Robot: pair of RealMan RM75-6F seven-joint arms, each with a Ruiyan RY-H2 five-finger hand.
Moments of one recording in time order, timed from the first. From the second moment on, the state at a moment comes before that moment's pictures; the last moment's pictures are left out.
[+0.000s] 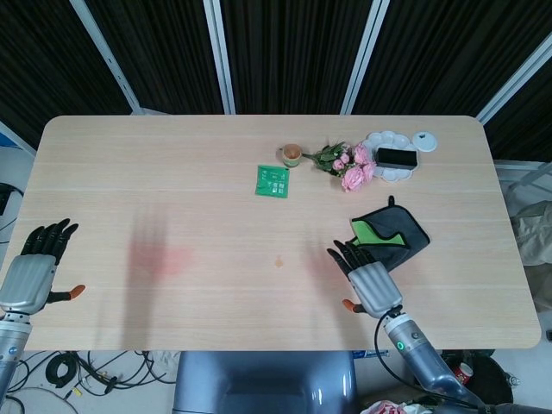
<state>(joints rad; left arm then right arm) -0.23 -1.13 -0.05 -1.63 1.40 1.31 0.09 0.50 -1.38 0.06 -1.76 -1.23 1.03 -0.46</state>
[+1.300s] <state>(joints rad) -0.23 -1.13 -0.06 -1.63 1.38 1.29 0.06 0.70 -1.55 0.17 -1.28 -0.64 0.86 -0.66</state>
